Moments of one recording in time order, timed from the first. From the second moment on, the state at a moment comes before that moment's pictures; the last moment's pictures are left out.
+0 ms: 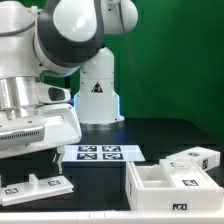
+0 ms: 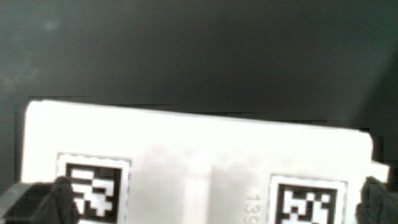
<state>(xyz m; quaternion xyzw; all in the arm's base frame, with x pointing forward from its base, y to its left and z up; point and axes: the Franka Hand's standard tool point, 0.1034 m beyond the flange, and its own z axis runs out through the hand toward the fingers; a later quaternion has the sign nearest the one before) 0.533 -0.140 0.020 -0.25 0.96 0.04 0.14</state>
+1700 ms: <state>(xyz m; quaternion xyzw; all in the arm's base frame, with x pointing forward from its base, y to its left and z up) 0.511 -0.107 0.049 -0.21 0.96 0.07 0.15</state>
